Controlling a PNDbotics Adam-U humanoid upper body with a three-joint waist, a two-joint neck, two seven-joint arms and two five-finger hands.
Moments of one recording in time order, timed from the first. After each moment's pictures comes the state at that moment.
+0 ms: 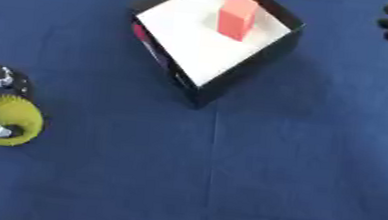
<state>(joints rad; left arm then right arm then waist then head) -0.29 1.04 -0.23 -1.60 -0.42 -0.02 -0.57 -0.54 -0.45 0.01 -1.59 -0.18 0.02 0.23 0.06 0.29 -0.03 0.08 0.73</state>
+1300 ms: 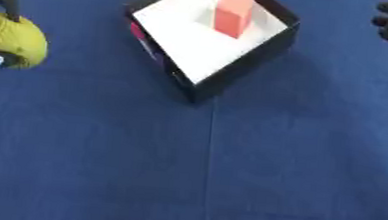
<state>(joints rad) -0.52 1.14 -0.15 -1.77 -0.36 0.00 -0.43 -0.54 -0.47 0.01 -1.59 -0.18 0.02 0.23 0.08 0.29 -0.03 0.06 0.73</state>
